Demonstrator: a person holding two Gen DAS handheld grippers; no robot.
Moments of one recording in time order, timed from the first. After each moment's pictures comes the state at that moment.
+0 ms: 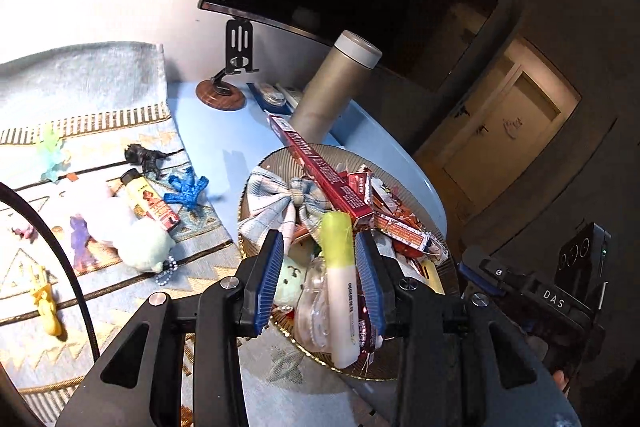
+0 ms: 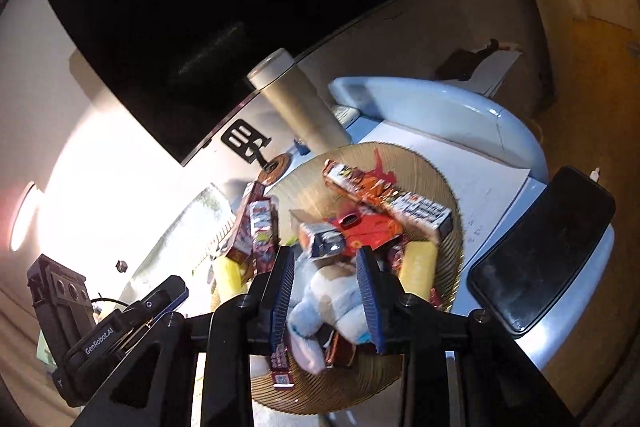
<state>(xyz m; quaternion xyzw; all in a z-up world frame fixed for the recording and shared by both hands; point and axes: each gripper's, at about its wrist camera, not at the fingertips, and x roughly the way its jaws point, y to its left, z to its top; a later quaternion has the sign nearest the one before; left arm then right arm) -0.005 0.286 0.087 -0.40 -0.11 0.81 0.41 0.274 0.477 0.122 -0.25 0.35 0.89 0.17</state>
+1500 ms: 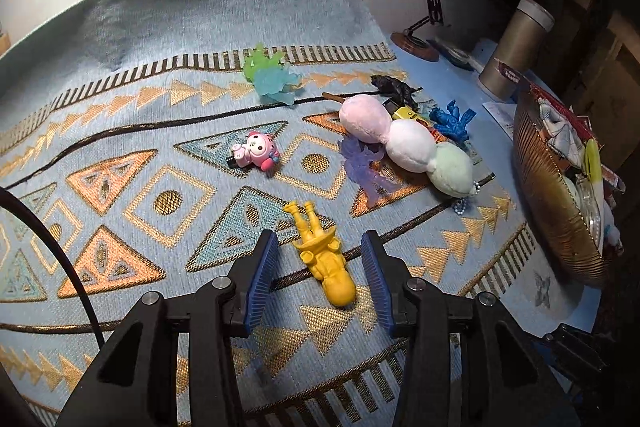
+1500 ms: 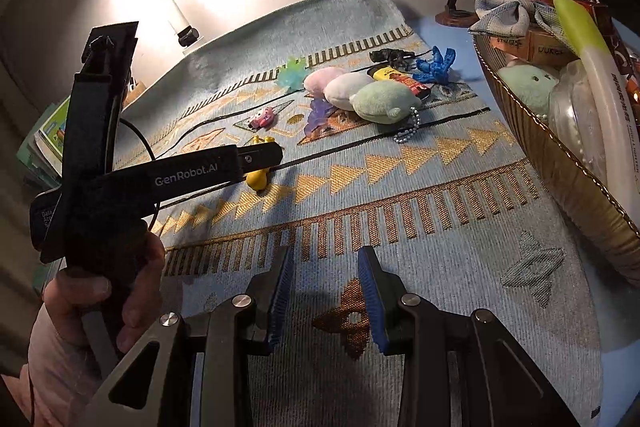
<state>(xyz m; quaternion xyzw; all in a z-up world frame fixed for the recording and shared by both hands) -0.058 0.170 -0.001 -0.45 0.02 0.86 0.22 0.149 0.263 0.023 -0.41 0.18 0.89 -0.02</state>
